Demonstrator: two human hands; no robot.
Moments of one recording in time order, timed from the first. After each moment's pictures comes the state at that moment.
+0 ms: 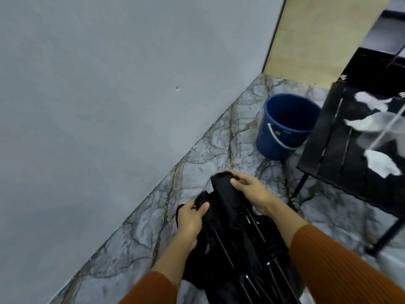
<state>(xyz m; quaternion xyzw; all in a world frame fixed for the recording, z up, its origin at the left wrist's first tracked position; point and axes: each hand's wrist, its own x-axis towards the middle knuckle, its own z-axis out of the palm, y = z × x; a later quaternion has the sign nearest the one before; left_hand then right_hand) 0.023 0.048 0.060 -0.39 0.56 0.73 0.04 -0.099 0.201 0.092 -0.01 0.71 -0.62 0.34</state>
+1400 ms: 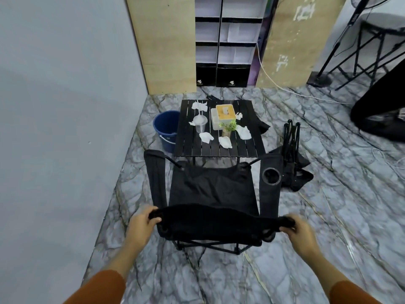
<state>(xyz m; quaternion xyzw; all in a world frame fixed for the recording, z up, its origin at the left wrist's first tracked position) 0.246 0.152 0.397 0.02 0.93 0.36 0.10 0.387 0.566 0.410 0.30 0.85 -0.44 0.00</state>
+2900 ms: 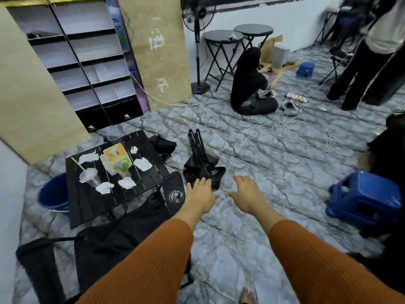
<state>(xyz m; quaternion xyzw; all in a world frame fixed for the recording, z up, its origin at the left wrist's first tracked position) 0.297 0.676 0.499 0.44 0.87 0.01 0.23 0.423 0.782 0.497 0.37 0.90 -0.21 0.07</state>
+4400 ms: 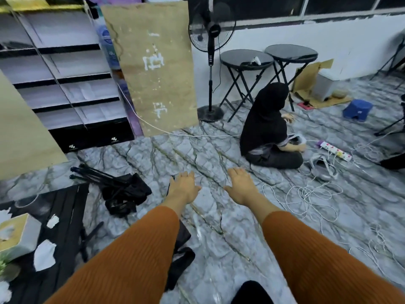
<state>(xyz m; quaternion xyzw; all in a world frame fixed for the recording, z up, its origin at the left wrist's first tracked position) -0.001 1.363 0.498 0.28 0.94 0.02 0.20 0.116 1.518 0.502 0.24 0.95 -0.18 0.07</state>
